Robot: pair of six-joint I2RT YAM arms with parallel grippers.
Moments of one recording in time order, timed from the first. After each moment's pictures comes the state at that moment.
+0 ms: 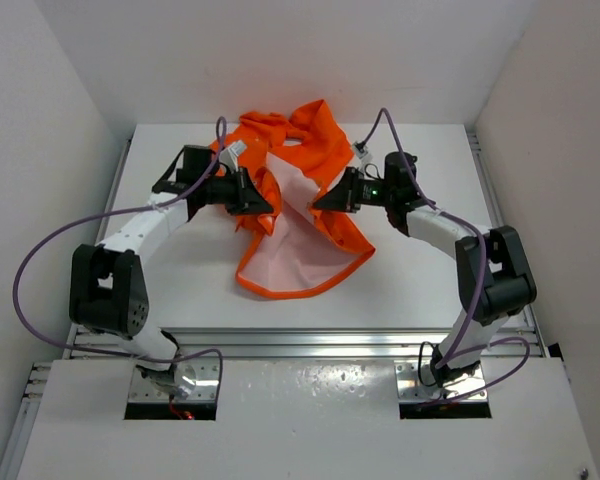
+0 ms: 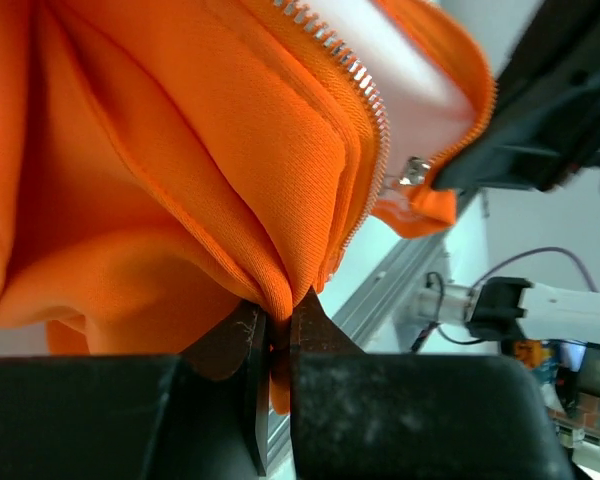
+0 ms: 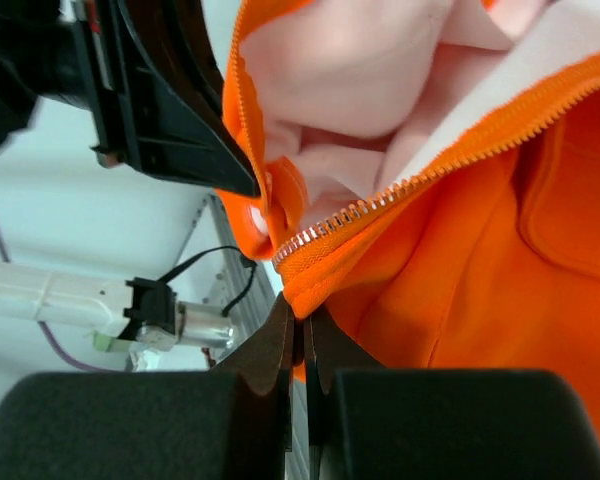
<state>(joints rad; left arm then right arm) -0.19 1.61 1.23 -0.34 0.77 -0.44 0.29 1.72 1.01 0.38 -0.92 0.67</state>
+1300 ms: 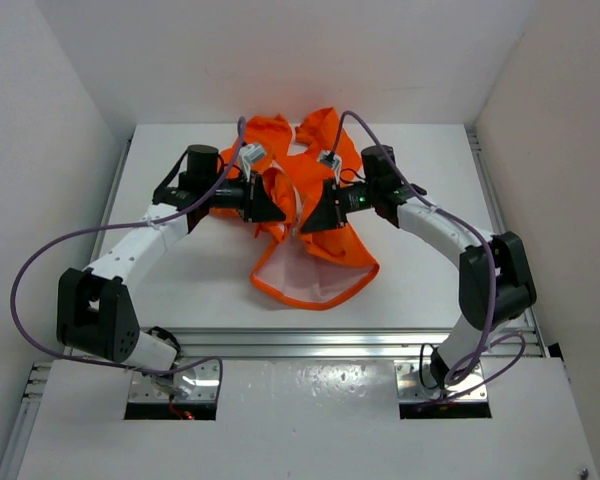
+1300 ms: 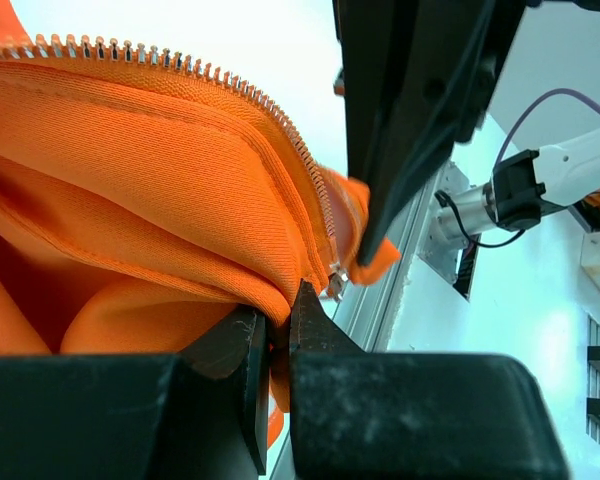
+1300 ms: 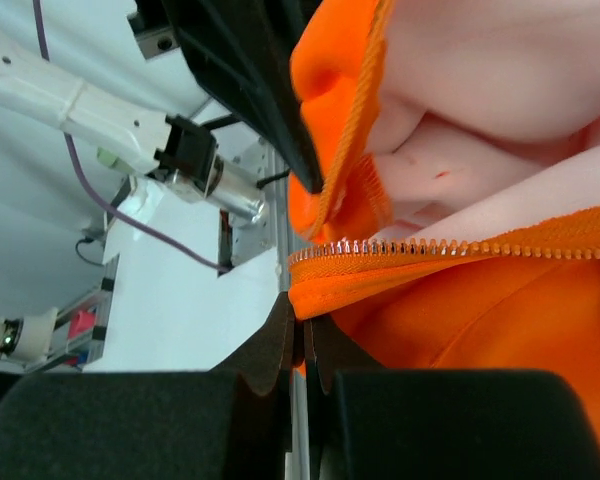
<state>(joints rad) -0.28 1.45 1.17 -0.26 0.96 -0.13 0.40 1.69 1.18 -0.04 -1.18 0.21</state>
